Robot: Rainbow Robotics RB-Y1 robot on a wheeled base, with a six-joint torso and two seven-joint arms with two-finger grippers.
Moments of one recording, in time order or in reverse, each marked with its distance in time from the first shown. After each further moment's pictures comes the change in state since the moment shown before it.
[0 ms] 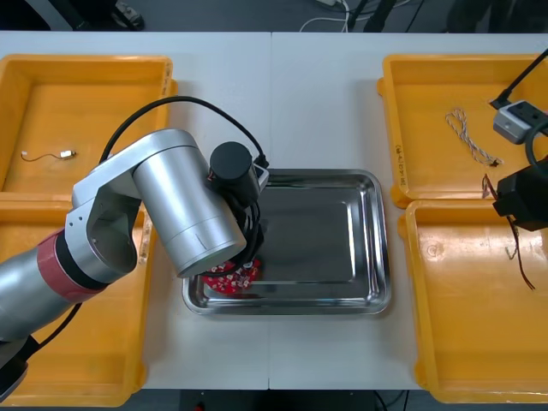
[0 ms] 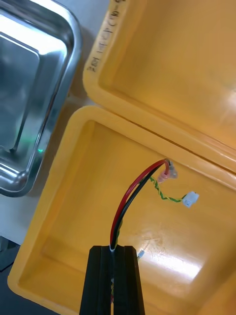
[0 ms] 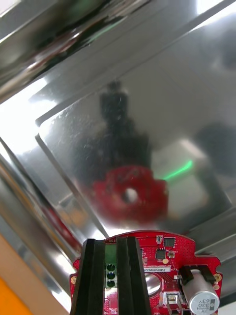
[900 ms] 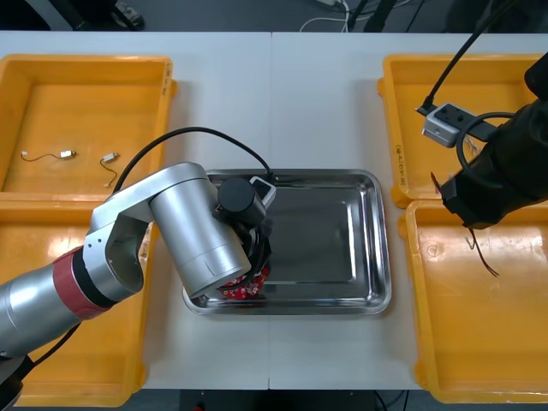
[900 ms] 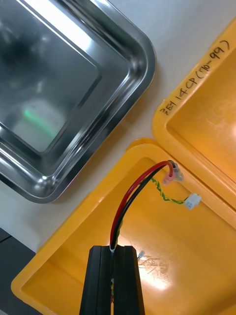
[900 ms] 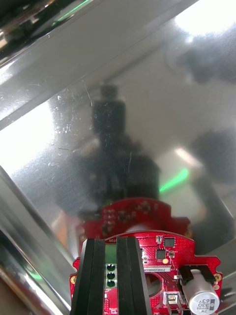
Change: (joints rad) right arm -0.216 -0.001 0.283 -0.001 -0.003 -0.025 0.000; left arm 0.042 0.000 -0.078 0.079 -0.062 -0.174 0.000
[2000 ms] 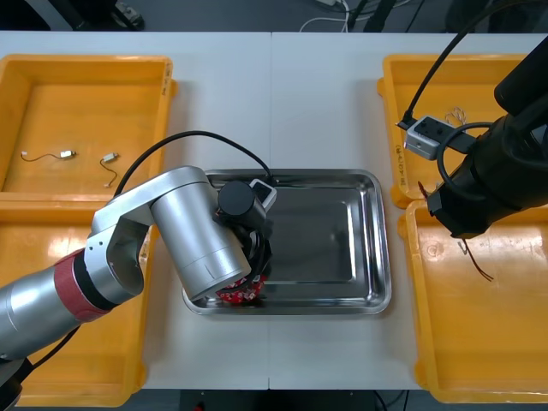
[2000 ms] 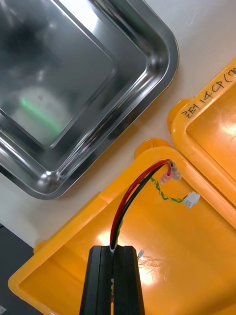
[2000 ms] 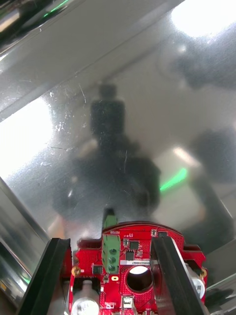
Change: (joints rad) right arm -0.032 0.021 0.074 -0.019 0.033 0.021 0.000; left arm 0.007 0.000 -0.007 0.005 -0.003 -0.015 0.000
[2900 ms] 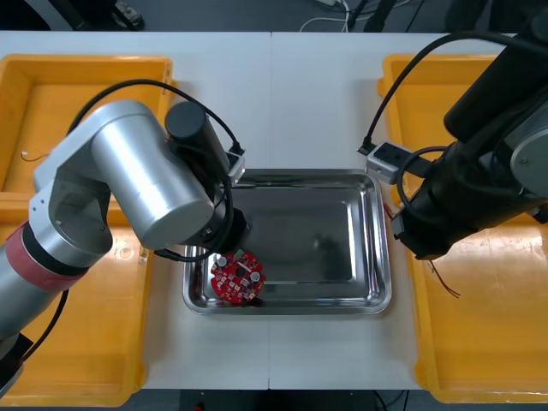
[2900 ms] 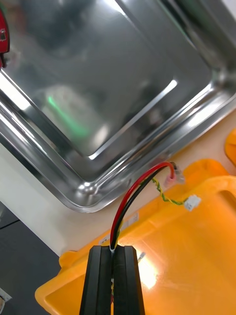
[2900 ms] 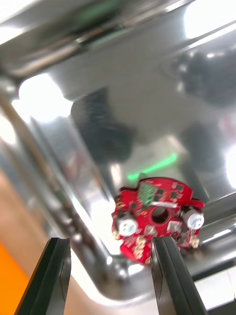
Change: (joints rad) right arm -0.004 0.138 0.084 -0.009 0.056 0.033 0.005; left arm -0.009 0.009 0.267 -0.112 0.188 0.277 0.000
